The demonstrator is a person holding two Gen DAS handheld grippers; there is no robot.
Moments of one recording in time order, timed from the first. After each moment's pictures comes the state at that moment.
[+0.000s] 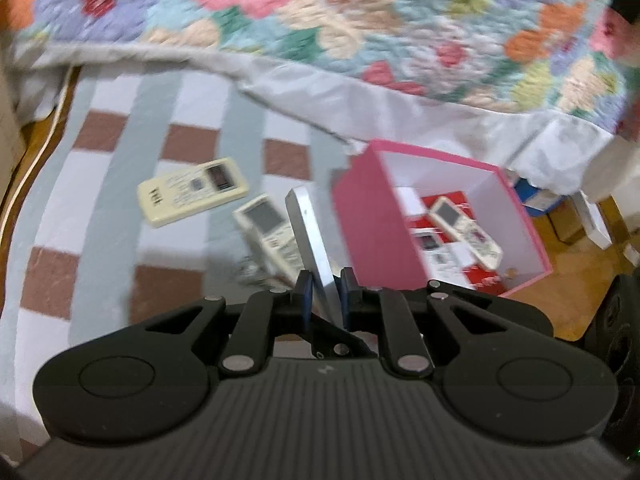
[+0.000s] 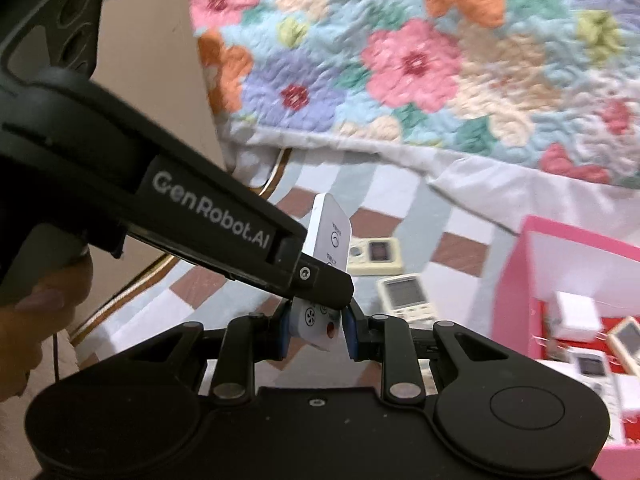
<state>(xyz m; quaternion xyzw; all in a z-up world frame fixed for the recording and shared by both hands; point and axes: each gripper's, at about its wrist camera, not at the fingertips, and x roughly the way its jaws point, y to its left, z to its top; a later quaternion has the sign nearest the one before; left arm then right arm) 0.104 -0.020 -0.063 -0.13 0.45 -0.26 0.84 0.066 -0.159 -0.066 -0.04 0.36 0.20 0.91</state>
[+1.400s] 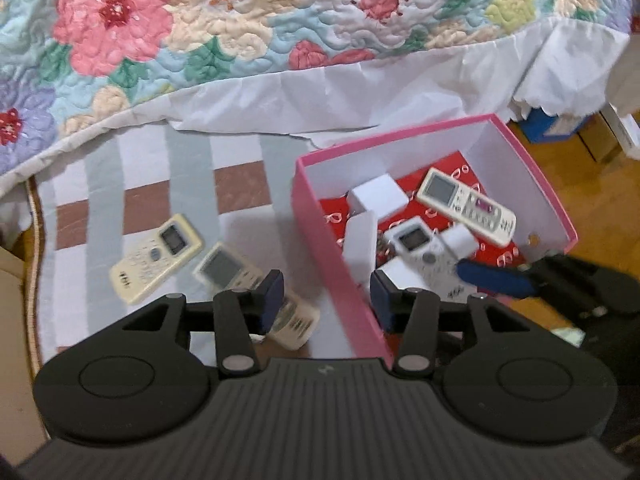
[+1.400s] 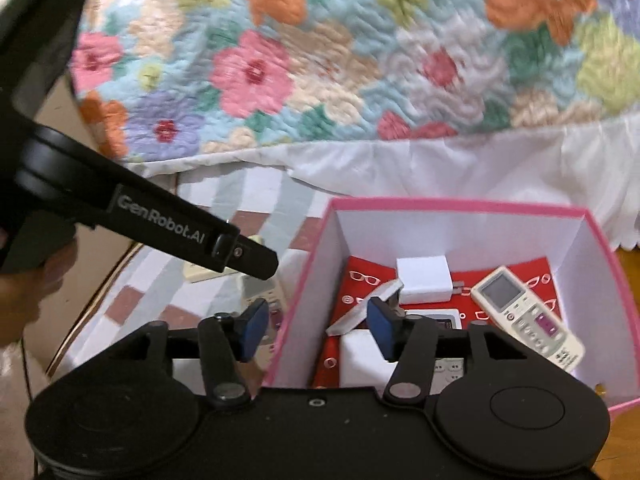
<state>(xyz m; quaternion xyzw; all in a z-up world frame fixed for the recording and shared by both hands) 0.151 -0.138 -0.018 0.05 0.50 -0.25 0.83 0.076 -0.280 -0.010 0.02 0.41 0.13 0.90</state>
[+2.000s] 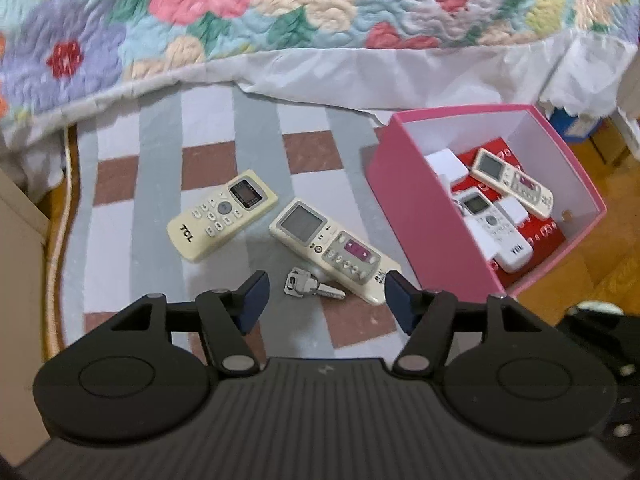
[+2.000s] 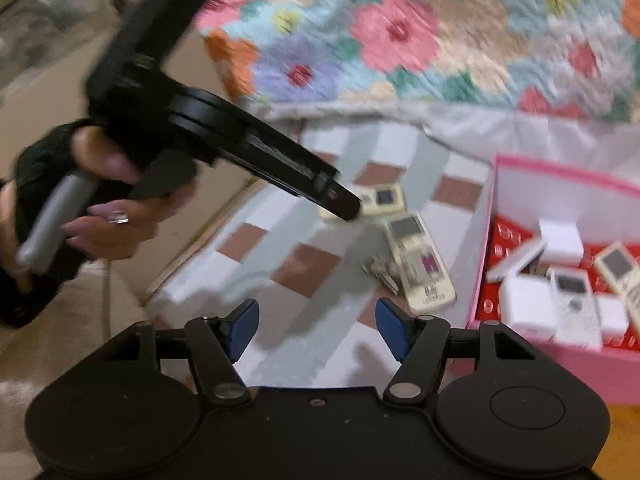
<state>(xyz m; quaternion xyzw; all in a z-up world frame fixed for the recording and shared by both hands) 0.140 -0.036 -0.076 0.01 0.48 -0.24 0.84 0.042 -0.189 -0.055 0.01 0.44 0.21 0.87</state>
